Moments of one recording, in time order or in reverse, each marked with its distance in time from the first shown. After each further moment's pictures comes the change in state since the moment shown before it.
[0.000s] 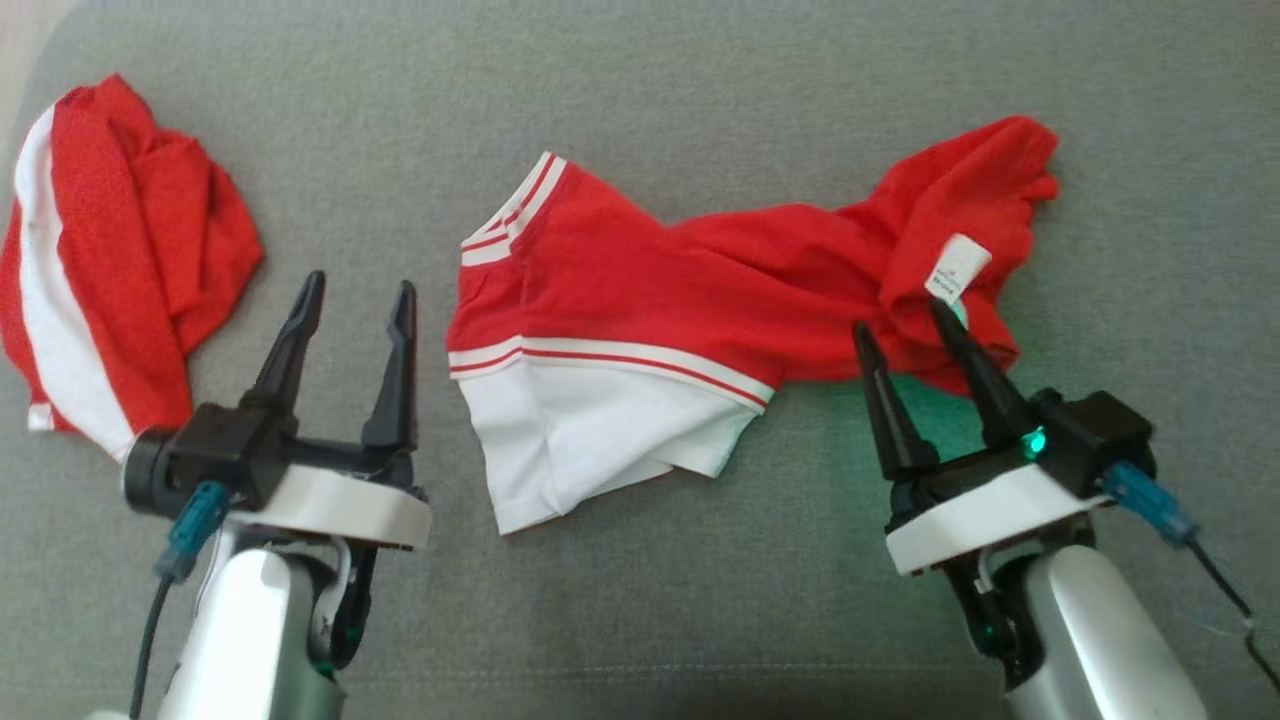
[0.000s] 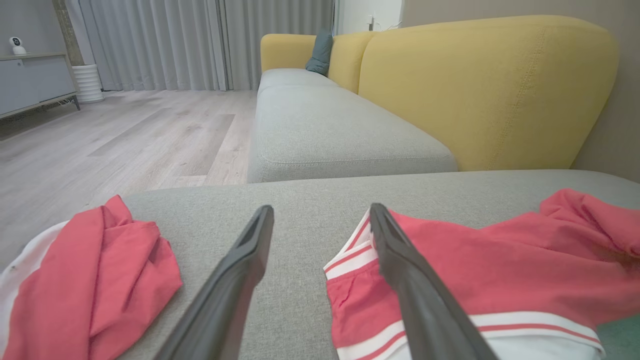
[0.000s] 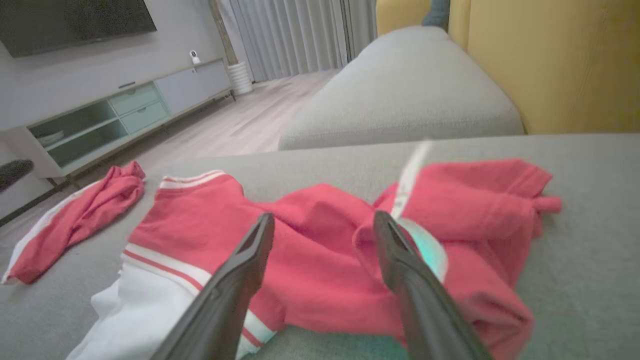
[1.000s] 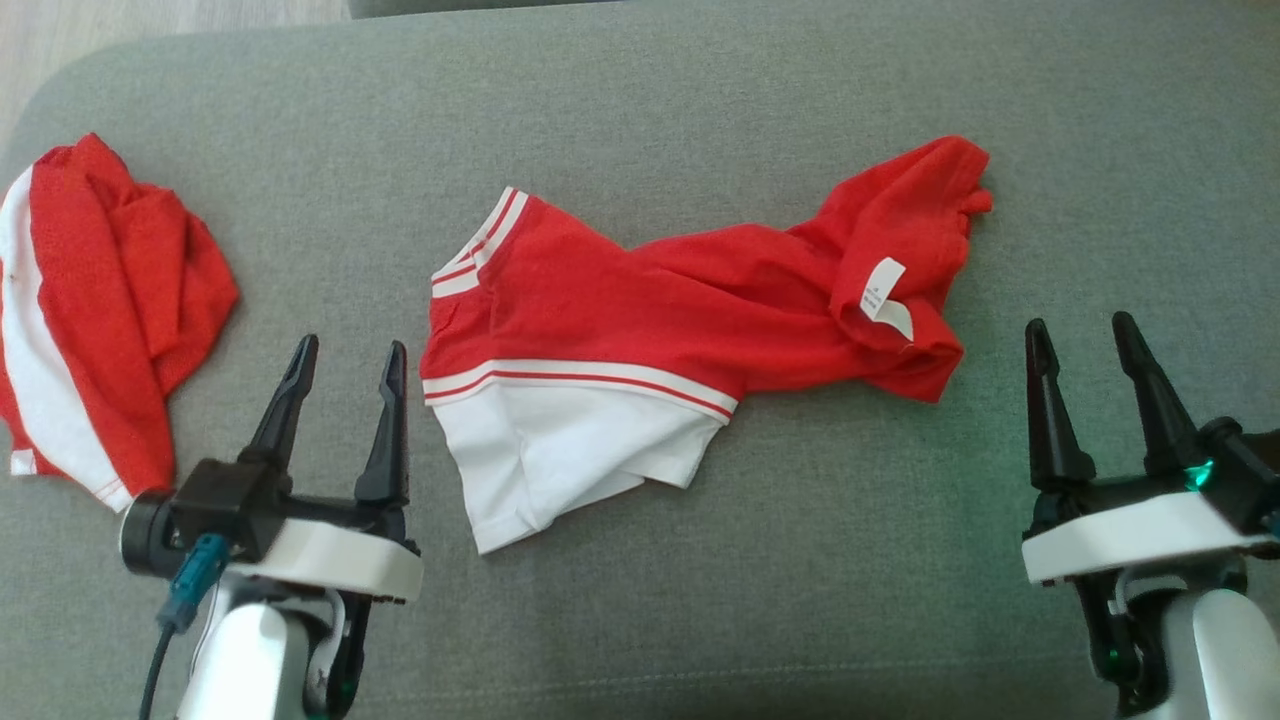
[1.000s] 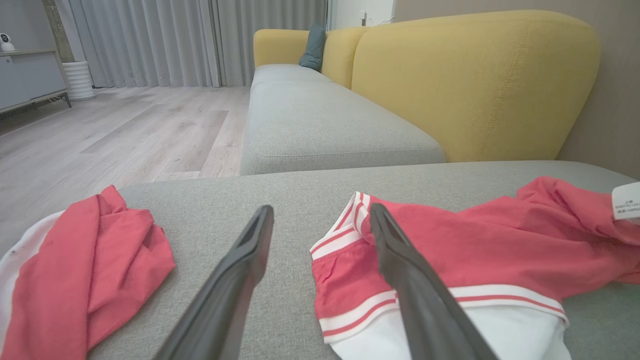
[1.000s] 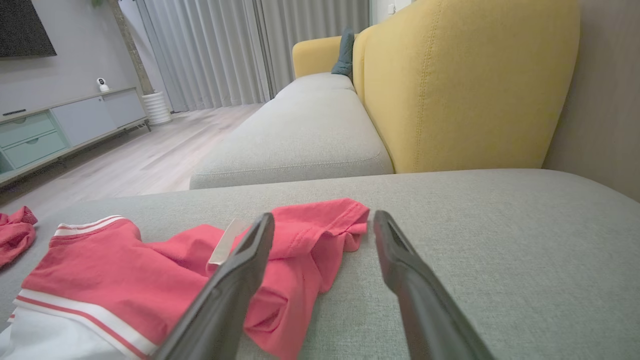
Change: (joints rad) left arm 0.094 0.008 0.014 -0.014 0.000 0.019 0.000; right arm 0.128 -0.006 -0.248 -0.165 -0.037 0.000 0.049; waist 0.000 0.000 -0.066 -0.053
